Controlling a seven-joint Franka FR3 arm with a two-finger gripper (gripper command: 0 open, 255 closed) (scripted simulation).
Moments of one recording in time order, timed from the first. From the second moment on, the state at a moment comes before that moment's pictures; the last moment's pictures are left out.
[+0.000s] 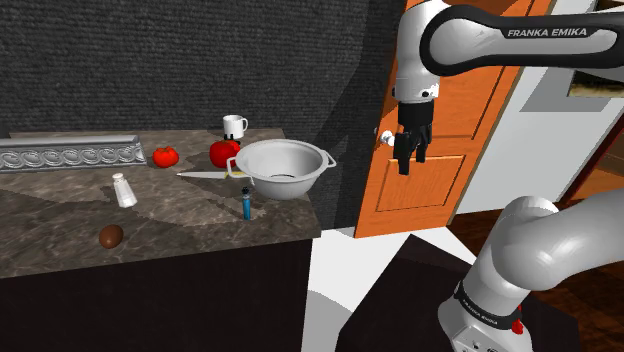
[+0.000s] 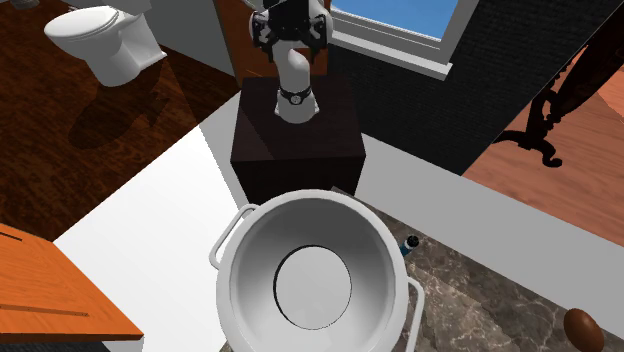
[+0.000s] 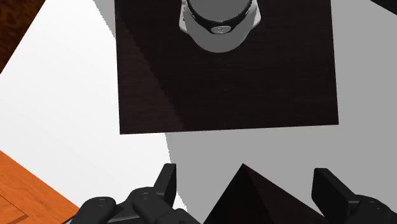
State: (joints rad) arm -0.02 -0.75 0.02 -2.41 0.00 1.44 0.07
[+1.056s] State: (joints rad) arm 0.02 -0.33 0.18 -2.26 0.08 1.80 0.27
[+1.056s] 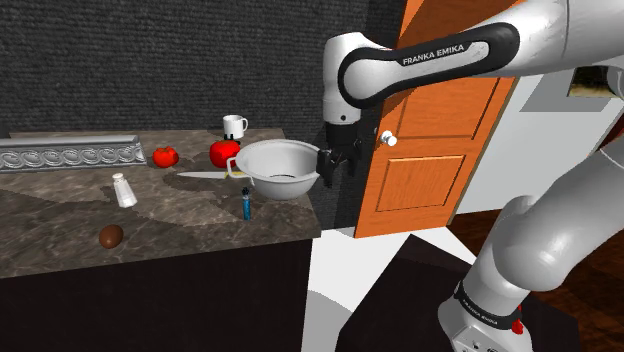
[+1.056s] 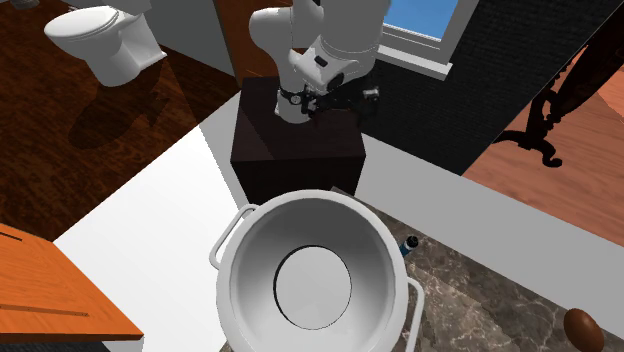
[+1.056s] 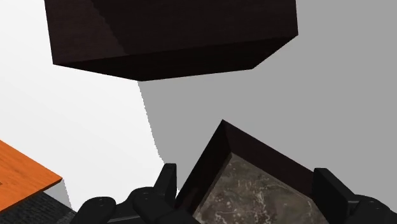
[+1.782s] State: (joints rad) arm 0.05 0.05 0.25 -1.96 0.02 1.95 0.44
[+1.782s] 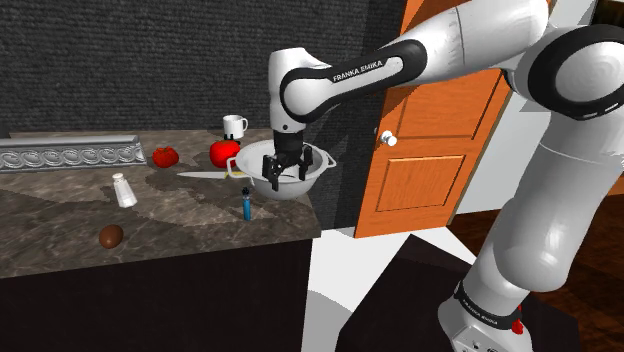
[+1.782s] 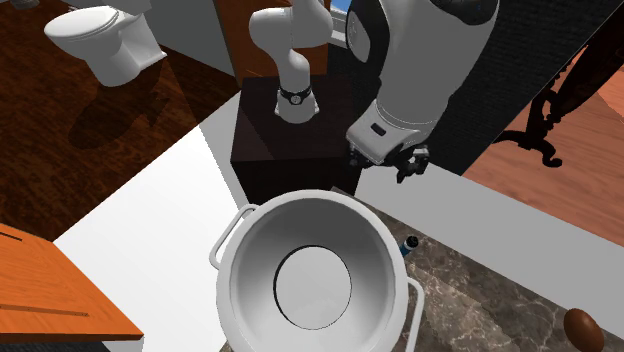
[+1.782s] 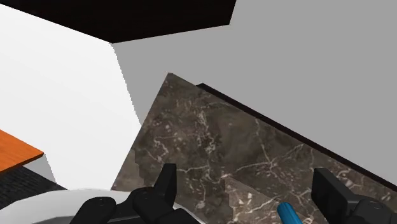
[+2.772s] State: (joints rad) arm 0.13 0.40 0.26 -1.56 -0.11 1.94 0.59
